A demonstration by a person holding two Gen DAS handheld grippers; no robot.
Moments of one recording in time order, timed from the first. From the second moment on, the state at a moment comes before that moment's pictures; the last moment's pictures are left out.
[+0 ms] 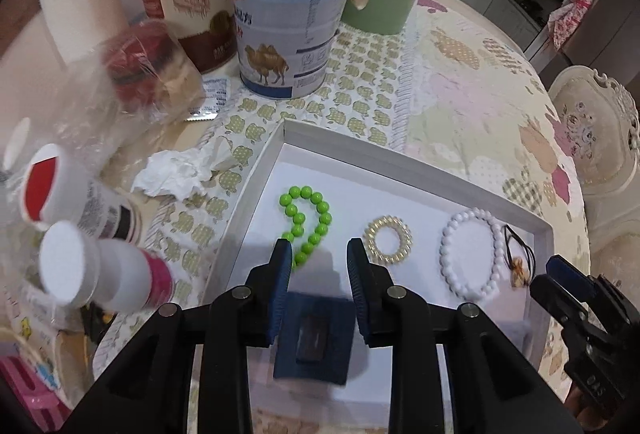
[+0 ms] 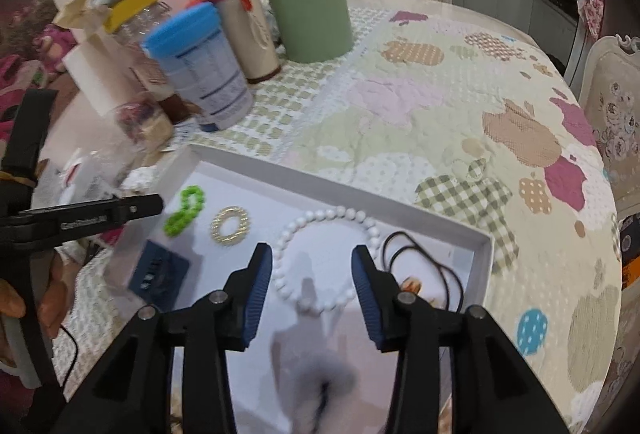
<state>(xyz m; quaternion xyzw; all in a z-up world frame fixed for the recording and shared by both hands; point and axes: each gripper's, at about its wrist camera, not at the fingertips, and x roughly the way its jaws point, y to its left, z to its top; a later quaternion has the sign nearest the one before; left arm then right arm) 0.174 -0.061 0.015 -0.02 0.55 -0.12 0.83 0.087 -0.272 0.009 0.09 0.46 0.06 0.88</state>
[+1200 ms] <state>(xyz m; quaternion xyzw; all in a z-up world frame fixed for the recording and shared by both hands) -0.014 -0.035 -0.001 -0.02 0.58 -0.12 0.81 -0.097 -0.229 0.002 0.05 0.49 0.12 0.86</state>
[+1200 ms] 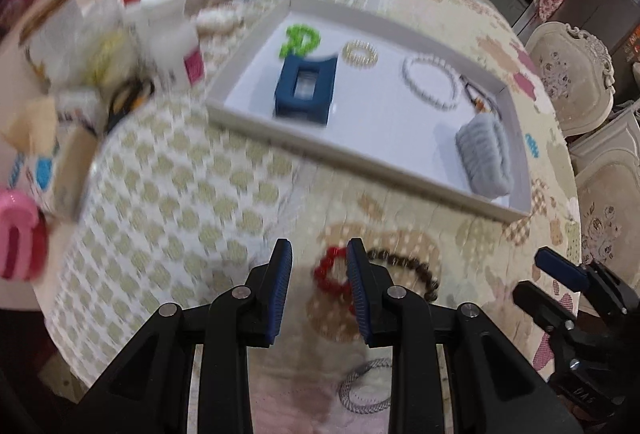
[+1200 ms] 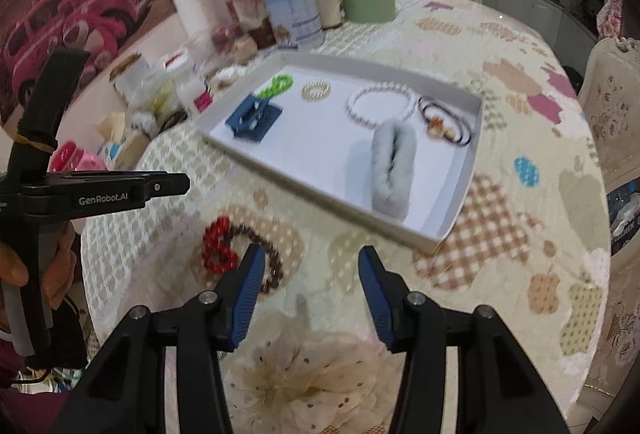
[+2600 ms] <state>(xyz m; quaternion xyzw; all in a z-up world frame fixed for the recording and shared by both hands) -0.009 -0.024 0.029 -0.09 0.57 -0.16 0.80 -0.082 -0.206 0.001 0.04 0.46 0.18 0.87</state>
